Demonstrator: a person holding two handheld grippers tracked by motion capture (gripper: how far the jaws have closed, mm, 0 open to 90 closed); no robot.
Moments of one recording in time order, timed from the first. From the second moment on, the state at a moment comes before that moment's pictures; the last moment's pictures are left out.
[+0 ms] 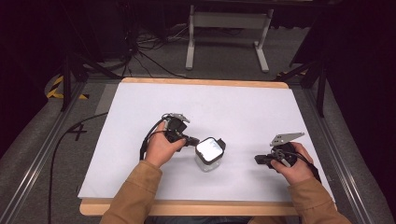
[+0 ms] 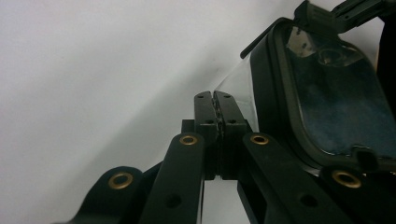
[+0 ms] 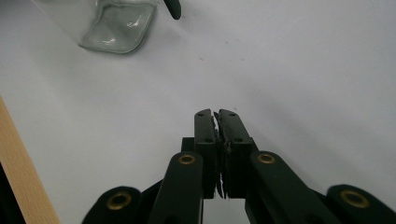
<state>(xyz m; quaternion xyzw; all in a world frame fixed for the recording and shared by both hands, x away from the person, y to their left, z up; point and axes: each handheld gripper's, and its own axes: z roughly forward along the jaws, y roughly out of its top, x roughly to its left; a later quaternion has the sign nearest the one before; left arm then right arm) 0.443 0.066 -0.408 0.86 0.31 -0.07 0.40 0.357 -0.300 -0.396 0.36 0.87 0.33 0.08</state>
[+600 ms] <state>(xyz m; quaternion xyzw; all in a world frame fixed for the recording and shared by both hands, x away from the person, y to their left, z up) 0.439 0.063 -0.411 0.87 0.31 -0.09 0.36 0.359 -0.297 -0.397 0.36 0.87 0.33 0.08</state>
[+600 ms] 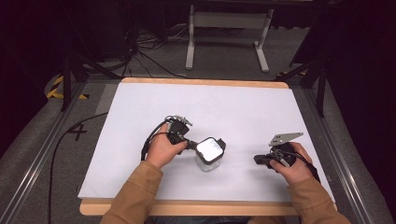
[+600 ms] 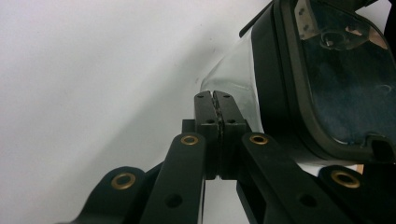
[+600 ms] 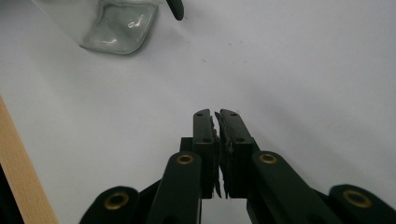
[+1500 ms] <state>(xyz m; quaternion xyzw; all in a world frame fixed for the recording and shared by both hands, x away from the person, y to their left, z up) 0.416 0.054 -0.407 0.92 0.25 -0.13 0.27 0.364 -0.283 -0.396 0.34 0.88 0.33 0.07</state>
